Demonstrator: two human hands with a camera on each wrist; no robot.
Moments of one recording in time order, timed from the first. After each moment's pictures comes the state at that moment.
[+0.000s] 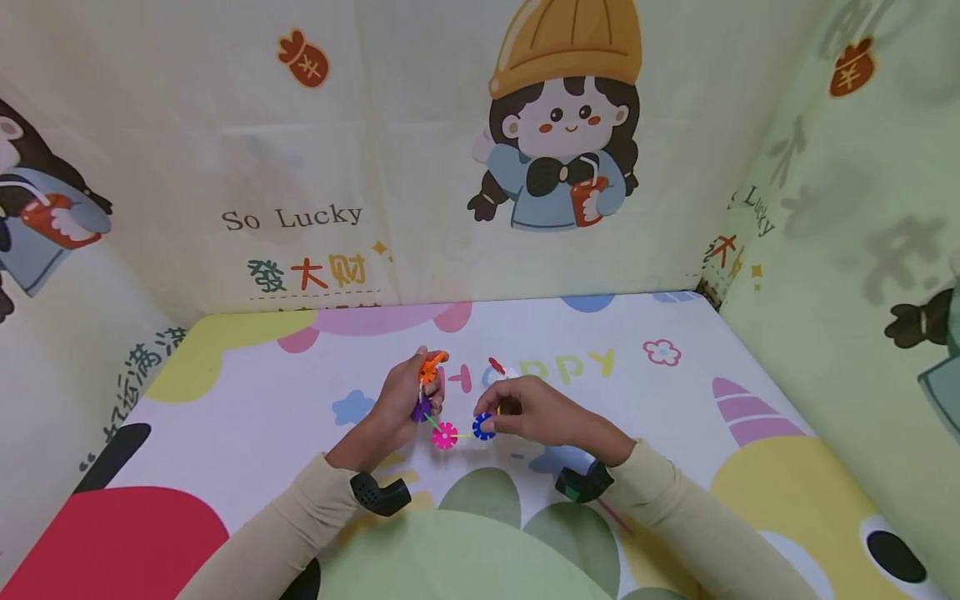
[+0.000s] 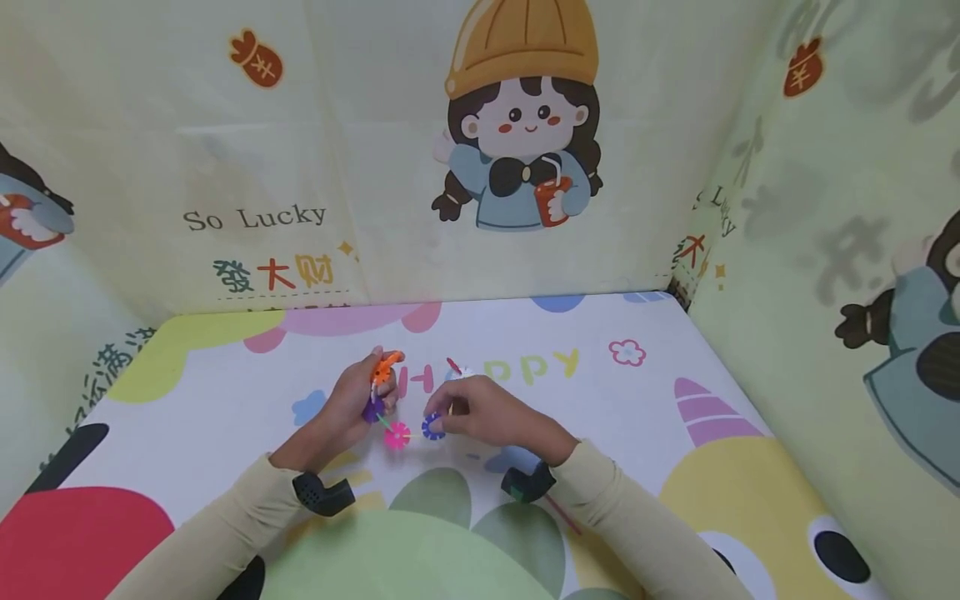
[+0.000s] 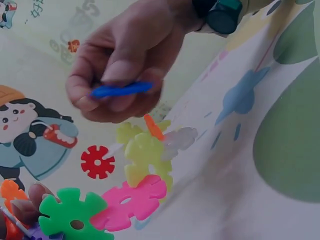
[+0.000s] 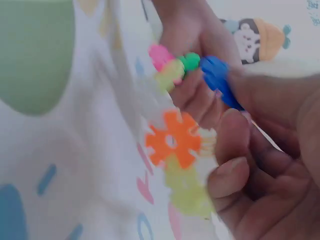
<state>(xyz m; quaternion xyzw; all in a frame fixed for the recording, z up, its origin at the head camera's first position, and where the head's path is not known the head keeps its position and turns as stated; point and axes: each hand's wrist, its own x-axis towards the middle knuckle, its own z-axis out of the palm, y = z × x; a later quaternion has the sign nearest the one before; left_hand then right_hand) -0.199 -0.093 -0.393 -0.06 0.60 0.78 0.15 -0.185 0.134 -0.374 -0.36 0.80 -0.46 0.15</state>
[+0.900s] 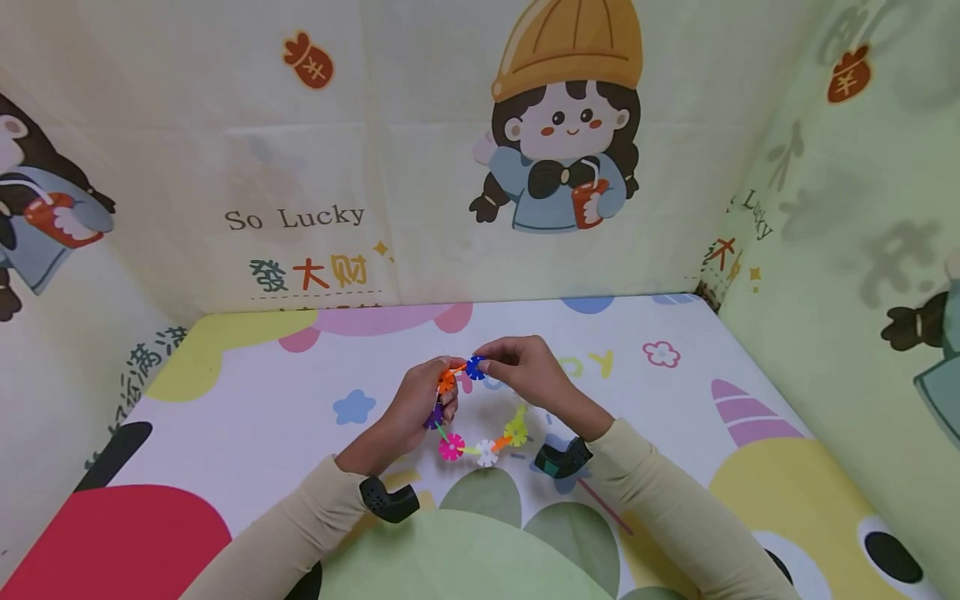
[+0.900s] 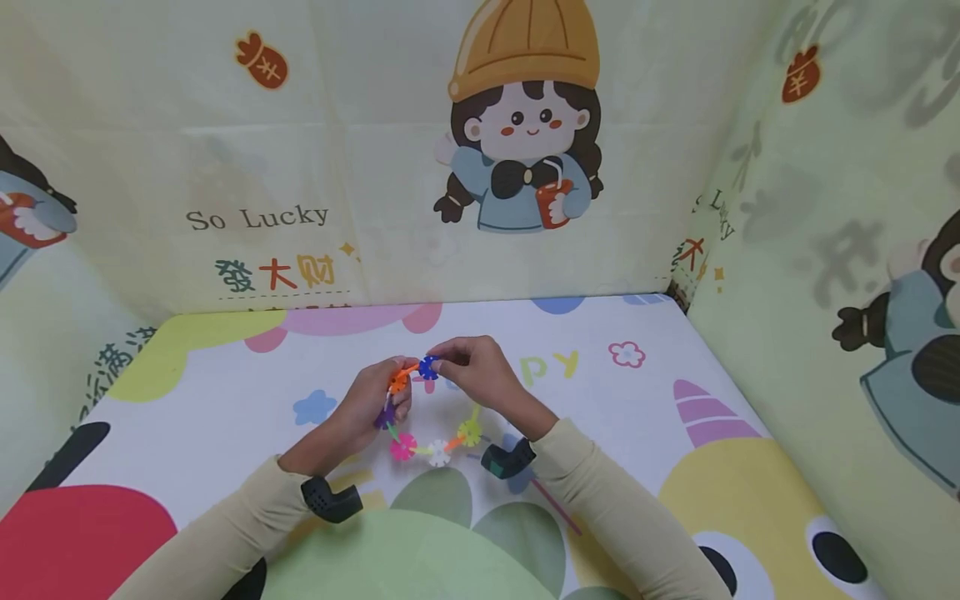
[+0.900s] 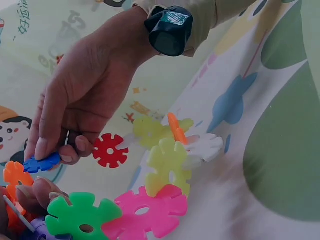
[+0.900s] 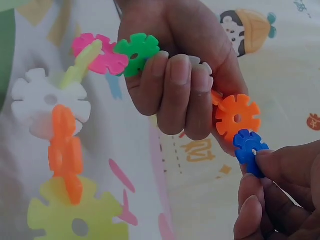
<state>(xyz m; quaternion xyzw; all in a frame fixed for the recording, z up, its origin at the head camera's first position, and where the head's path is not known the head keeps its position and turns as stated) -0.191 -0.079 -0.386 -0.02 0.65 0.74 0.16 -0.215 0.114 -0.362 -0.21 0.82 -0.53 0.02</state>
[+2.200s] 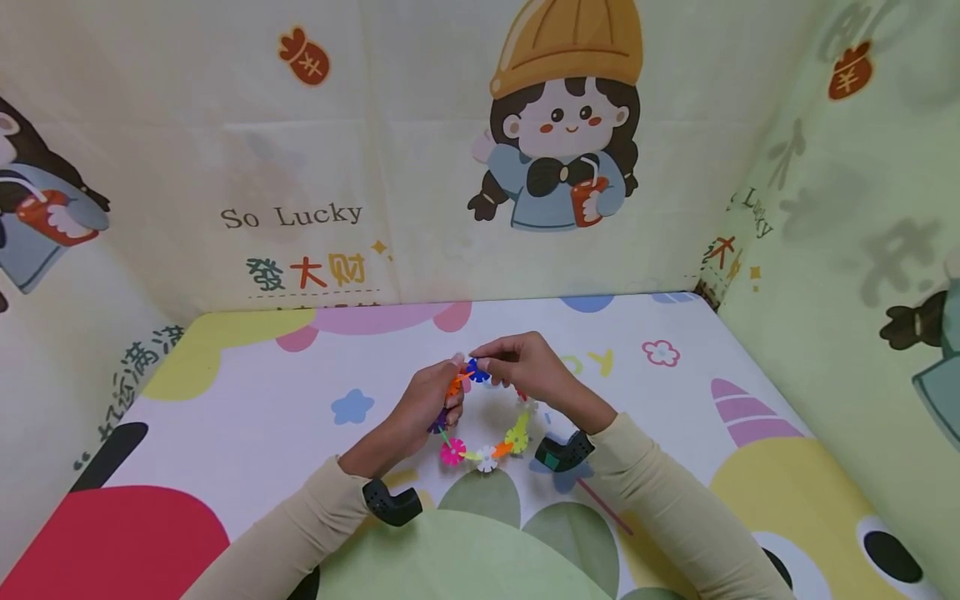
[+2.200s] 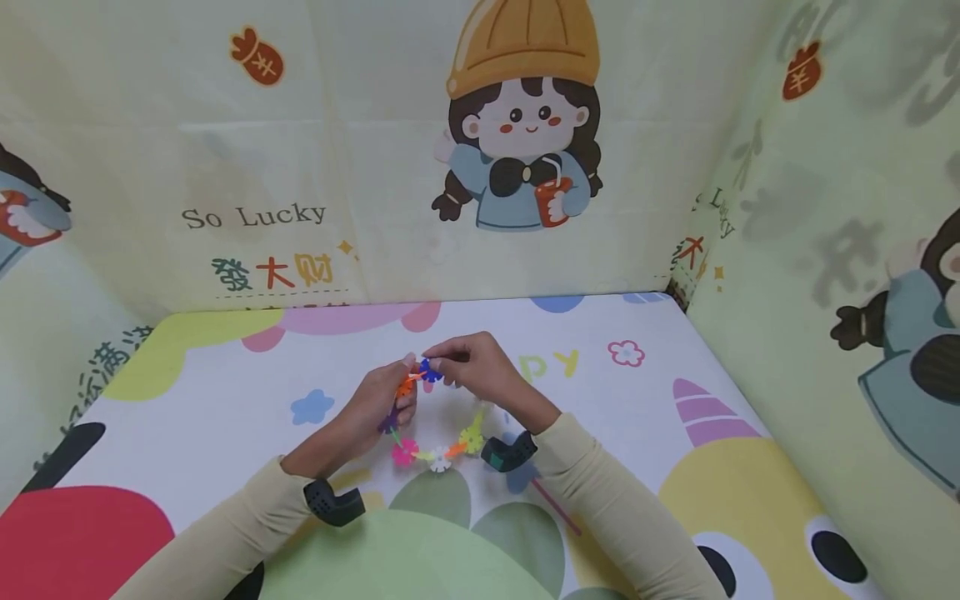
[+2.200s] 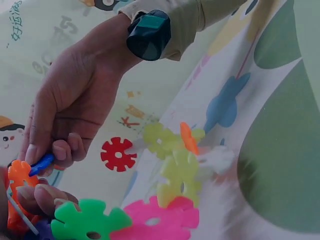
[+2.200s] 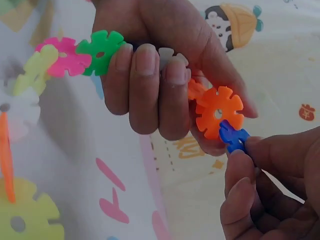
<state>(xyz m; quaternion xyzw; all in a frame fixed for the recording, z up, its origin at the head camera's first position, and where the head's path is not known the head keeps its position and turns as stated) -0.189 -0.071 -0.392 0.02 0.68 0.71 0.17 -0.219 0.120 -0.358 -0.23 0.80 -0.54 0.07</state>
